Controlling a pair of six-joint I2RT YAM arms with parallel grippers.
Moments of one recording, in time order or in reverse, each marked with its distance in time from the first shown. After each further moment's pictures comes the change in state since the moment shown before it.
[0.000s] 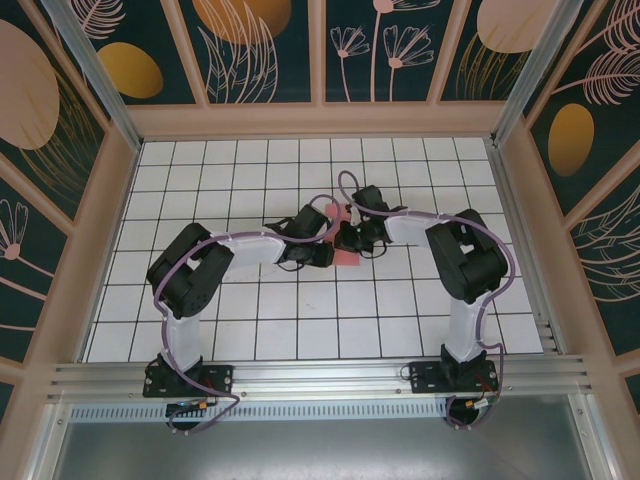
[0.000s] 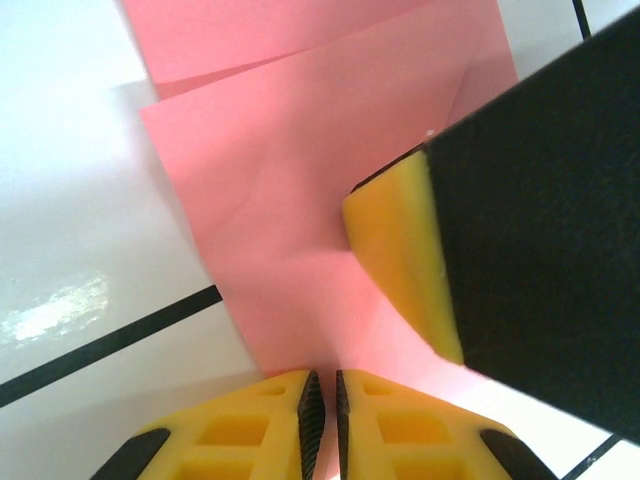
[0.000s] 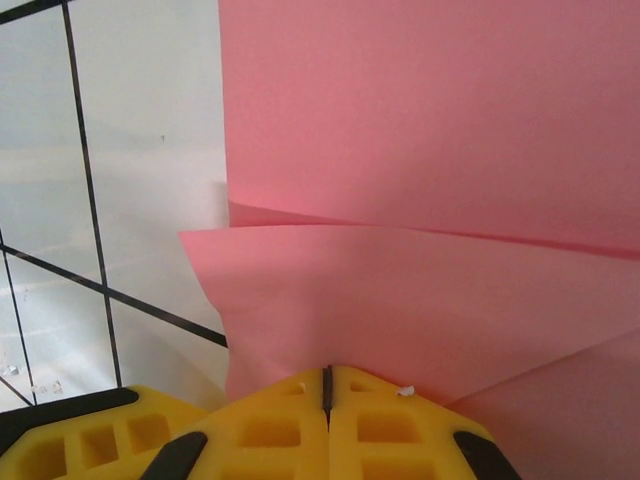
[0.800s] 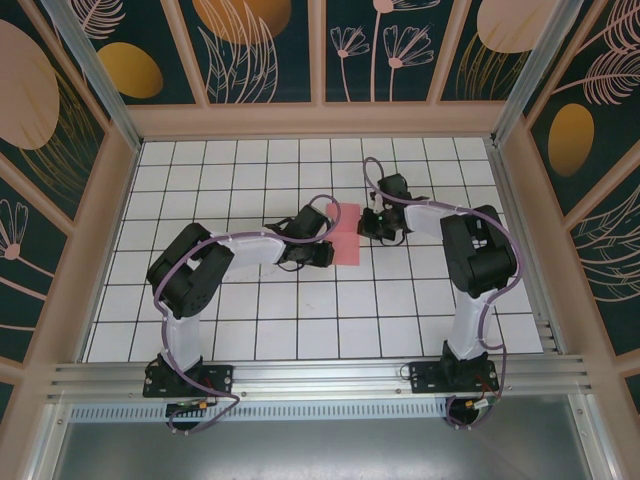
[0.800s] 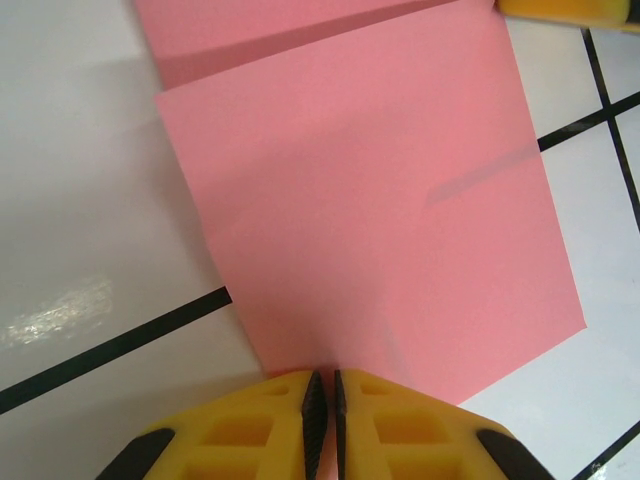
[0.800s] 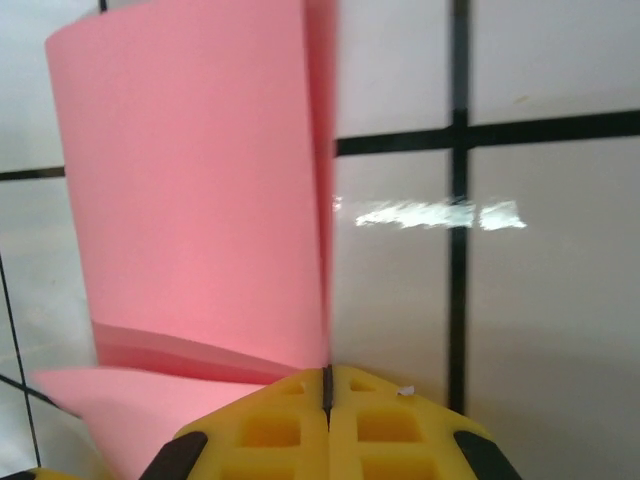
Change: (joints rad) left arm -0.001 0.000 -0.006 0.012 -0.007 0.000; right arm -0.166 0.008 0.032 -0.037 0.044 -0.096
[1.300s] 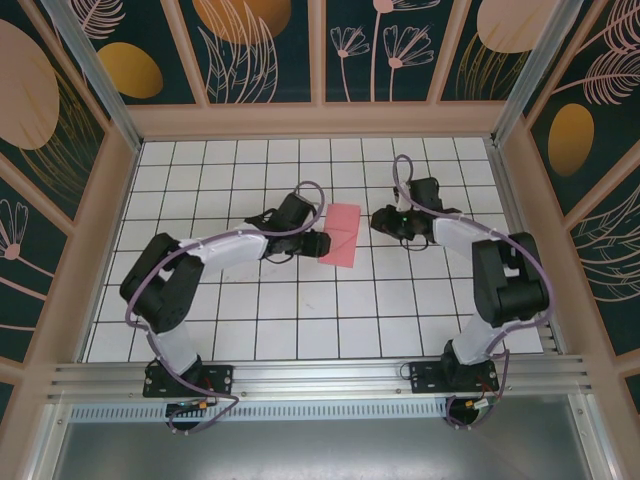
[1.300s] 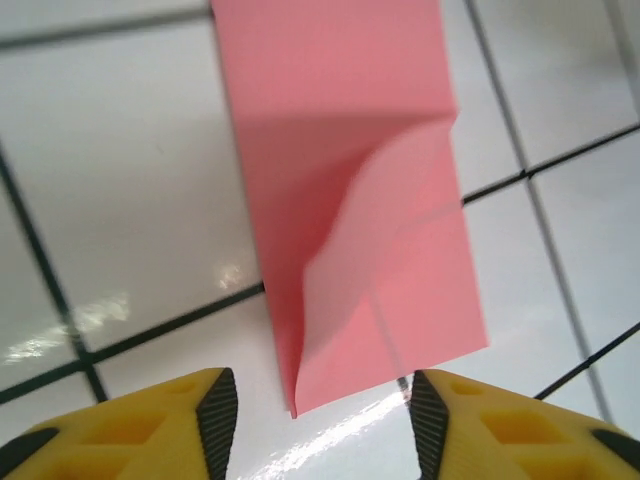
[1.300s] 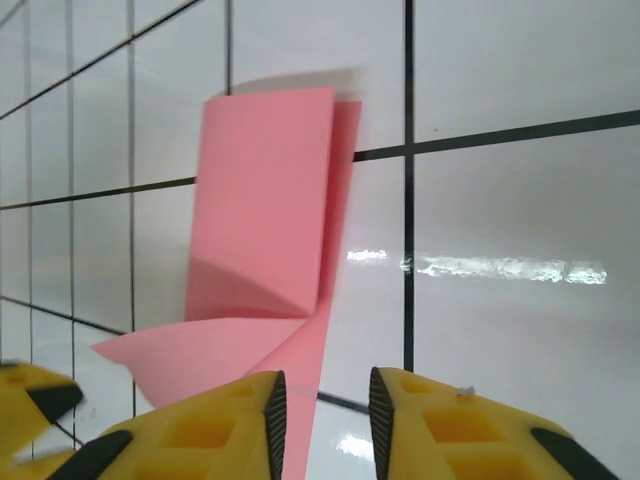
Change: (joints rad) left arm 0.061 -0.192 -0.021 -0.080 -0.001 0.000; right arm -0.109 -0.289 -0.229 0.127 -0.108 -0.013
